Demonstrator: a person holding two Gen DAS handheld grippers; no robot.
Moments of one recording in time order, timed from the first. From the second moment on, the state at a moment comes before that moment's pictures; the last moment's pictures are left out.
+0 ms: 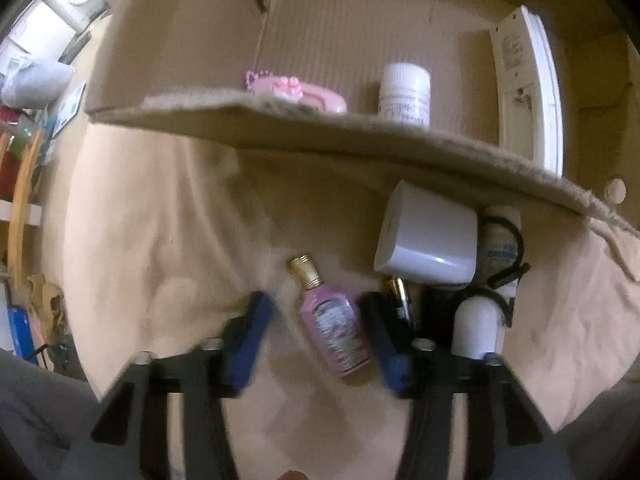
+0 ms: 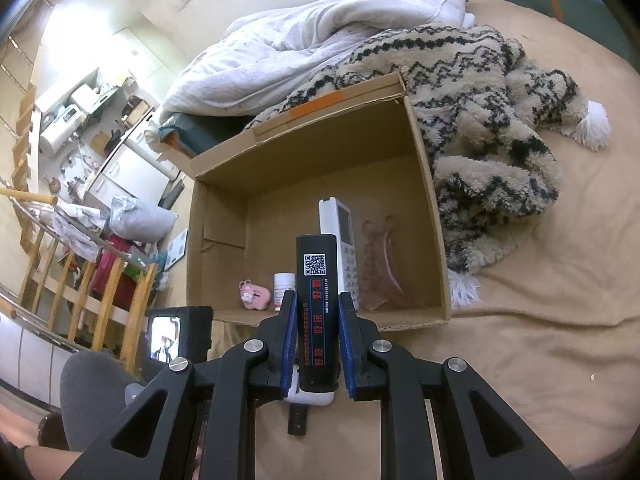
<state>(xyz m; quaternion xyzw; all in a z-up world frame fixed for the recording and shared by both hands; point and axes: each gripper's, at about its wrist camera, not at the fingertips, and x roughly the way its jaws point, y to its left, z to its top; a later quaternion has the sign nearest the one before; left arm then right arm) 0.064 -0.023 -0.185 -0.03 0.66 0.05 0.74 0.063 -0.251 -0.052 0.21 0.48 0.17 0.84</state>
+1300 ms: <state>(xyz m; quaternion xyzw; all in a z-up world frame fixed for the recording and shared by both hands) 0.051 0.004 -0.027 -0.01 0.48 0.01 0.88 0.070 -0.244 -0.051 0.15 0.48 0.15 0.85</state>
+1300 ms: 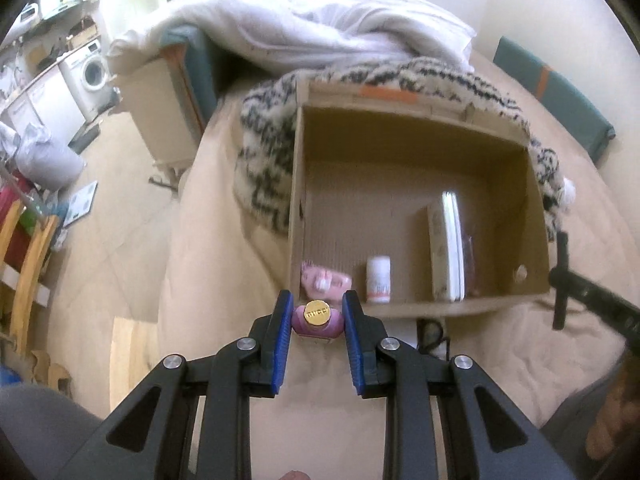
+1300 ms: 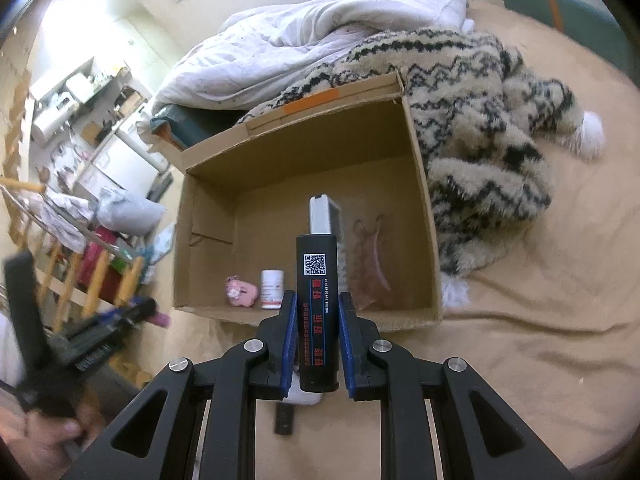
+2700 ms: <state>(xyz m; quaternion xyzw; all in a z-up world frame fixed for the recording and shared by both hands) 0.156 -0.042 -0.087 0.05 0.53 0.05 0.85 0.141 -0.230 -0.092 0.12 0.54 0.13 0.82</state>
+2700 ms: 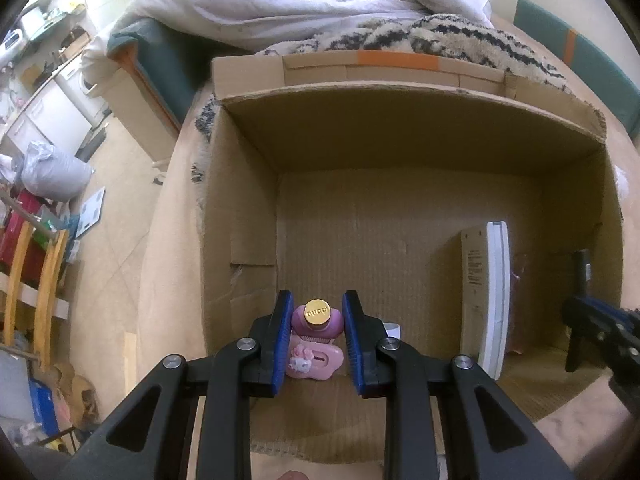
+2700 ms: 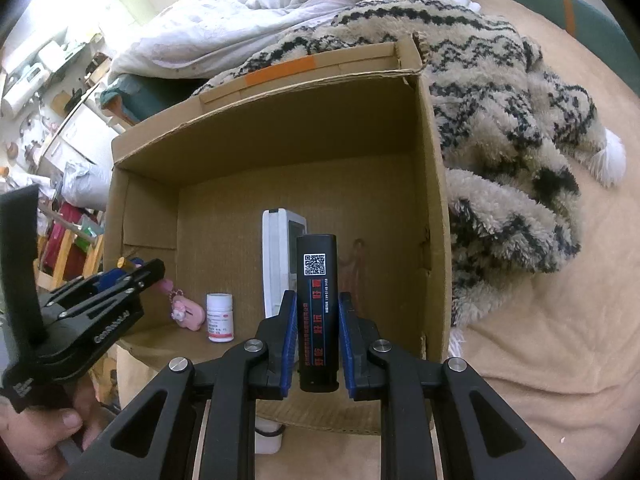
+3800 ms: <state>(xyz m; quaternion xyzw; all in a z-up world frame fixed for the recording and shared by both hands) 0.130 -0.026 -0.038 0.03 0.50 0.06 0.87 0.129 -0.248 -0.056 0.19 0.48 0.14 0.85</state>
